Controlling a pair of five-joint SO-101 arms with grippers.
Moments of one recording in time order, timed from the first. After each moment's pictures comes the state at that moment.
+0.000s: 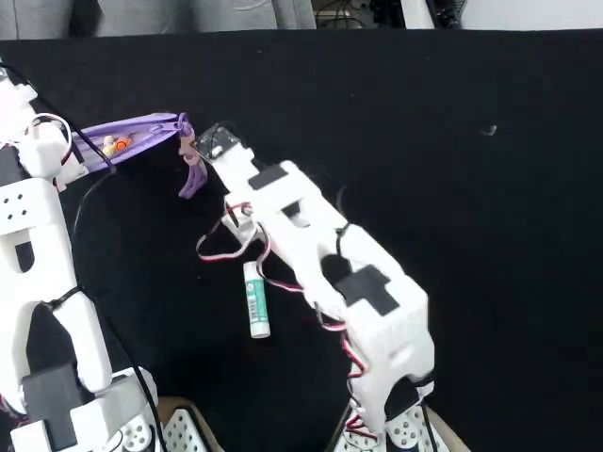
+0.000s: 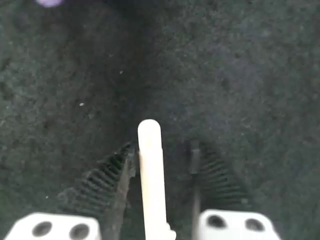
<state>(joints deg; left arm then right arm) -25.1 -16.9 5.8 69.0 8.7 -31.8 27.5 2.9 55.9 9.1</state>
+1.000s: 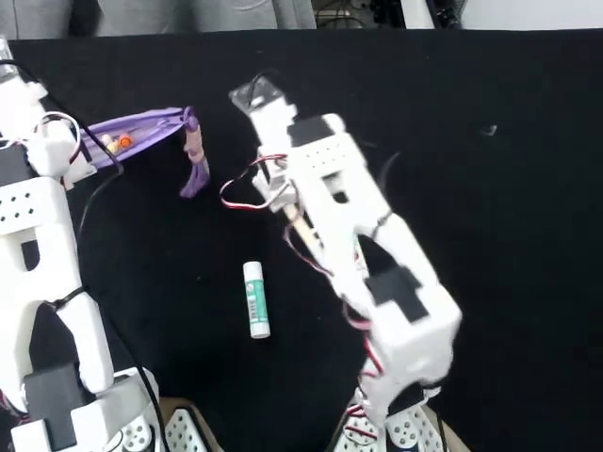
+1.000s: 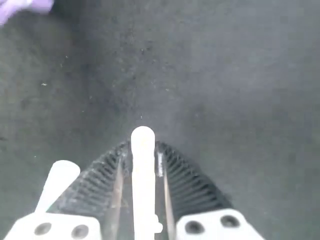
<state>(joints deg) -22.5 -16.9 5.7 69.4 8.7 -22.1 15.2 -5.6 73.6 9.2</state>
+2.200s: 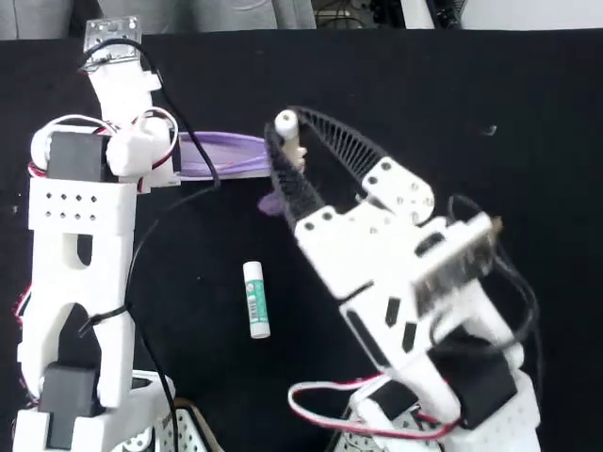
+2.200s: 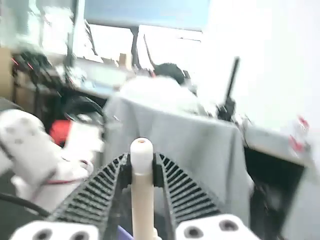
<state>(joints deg) -0.4 -17.0 -8.0 88.5 8.7 -34.3 -67.6 31.3 32.4 9.1</state>
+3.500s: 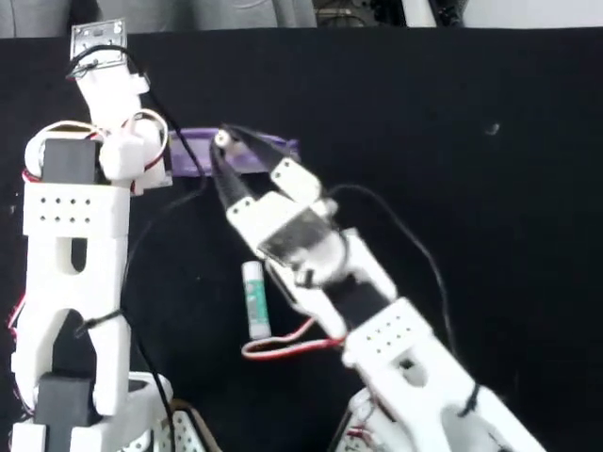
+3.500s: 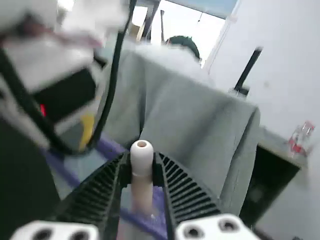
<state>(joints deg) -3.0 -18.1 -2.4 83.6 8.7 -34.3 -45.3 63.8 -12.1 22.1</state>
